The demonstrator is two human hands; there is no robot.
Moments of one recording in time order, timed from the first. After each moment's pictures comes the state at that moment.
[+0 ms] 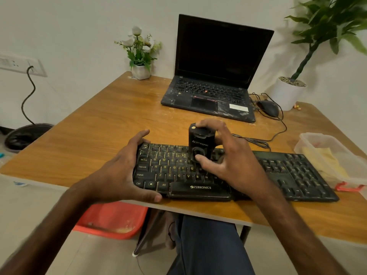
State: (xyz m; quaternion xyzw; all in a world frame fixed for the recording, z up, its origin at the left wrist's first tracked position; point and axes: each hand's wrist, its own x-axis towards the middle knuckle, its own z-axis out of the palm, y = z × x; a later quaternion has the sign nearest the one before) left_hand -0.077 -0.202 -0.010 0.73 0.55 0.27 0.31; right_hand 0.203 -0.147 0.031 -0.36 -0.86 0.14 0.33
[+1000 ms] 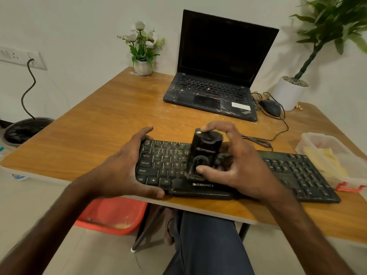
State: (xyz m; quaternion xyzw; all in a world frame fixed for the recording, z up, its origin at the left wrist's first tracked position) left_hand -0.078 -0.202 -0.011 0.73 0.55 0.27 0.32; right_hand 0.209 -0.163 0.040 -0.32 -0.86 0.27 0.31
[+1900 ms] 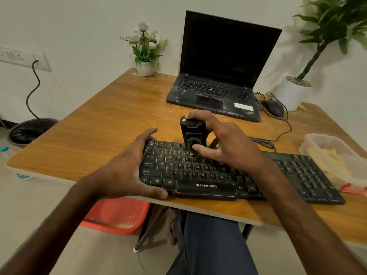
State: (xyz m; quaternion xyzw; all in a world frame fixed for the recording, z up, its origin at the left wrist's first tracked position) left_hand -0.078 -0.202 -0.012 0.73 0.54 0.28 0.32; right_hand 0.185 -0.117 0.046 -0.32 -0.92 0.10 0.22
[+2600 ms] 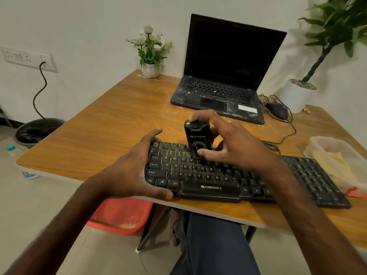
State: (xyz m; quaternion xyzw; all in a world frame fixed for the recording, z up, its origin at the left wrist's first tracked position) left_hand -0.077 -0.202 -0.011 0.74 0.54 0.27 0.31; right_hand 0.184 -0.118 0.060 -0.33 -0.91 0.14 0.18
